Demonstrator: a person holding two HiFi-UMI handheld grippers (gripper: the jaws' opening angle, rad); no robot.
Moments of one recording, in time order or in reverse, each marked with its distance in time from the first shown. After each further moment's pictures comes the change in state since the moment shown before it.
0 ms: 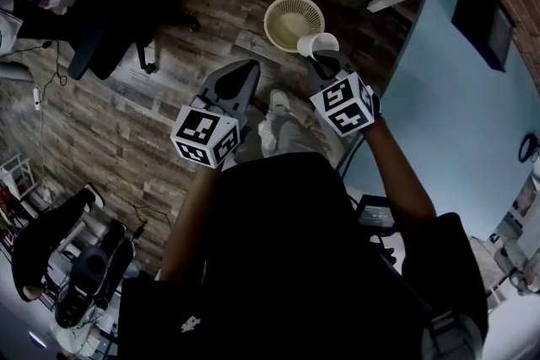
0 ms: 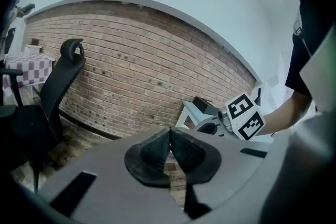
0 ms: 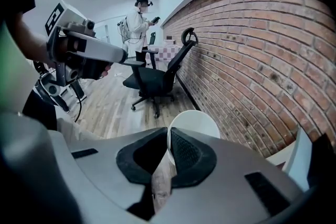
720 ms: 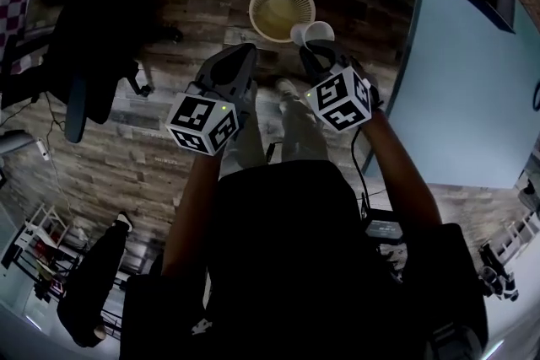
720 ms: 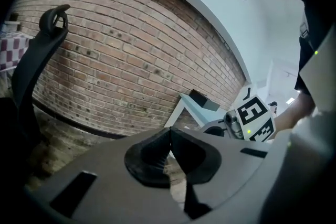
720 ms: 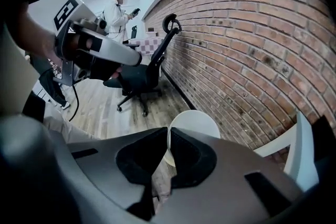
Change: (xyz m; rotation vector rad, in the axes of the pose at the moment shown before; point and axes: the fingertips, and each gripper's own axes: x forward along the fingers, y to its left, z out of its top) left arm 0.081 0.069 -0.004 -0.019 0.114 -0.200; right arm 0.061 -0.025 0.000 0.144 0.075 -0.115
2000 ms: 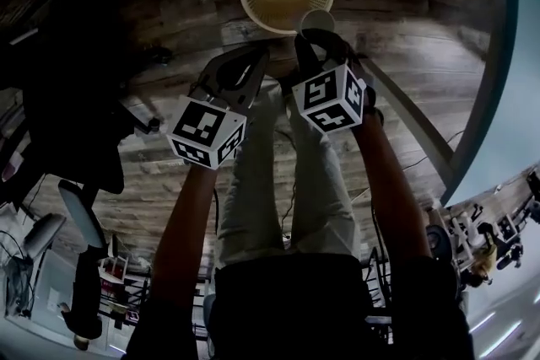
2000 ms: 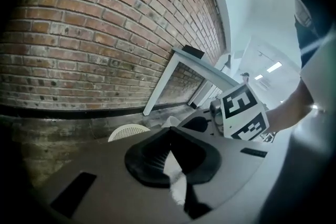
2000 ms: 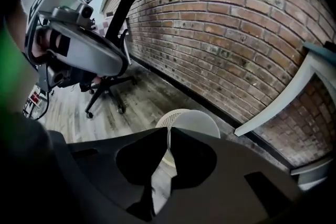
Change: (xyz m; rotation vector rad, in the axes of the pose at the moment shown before) left arm 0.129 0.126 -0.160 0.171 0.326 -0.303; right arm 0.230 -0.006 -0.097 0.329 0.112 -0.193
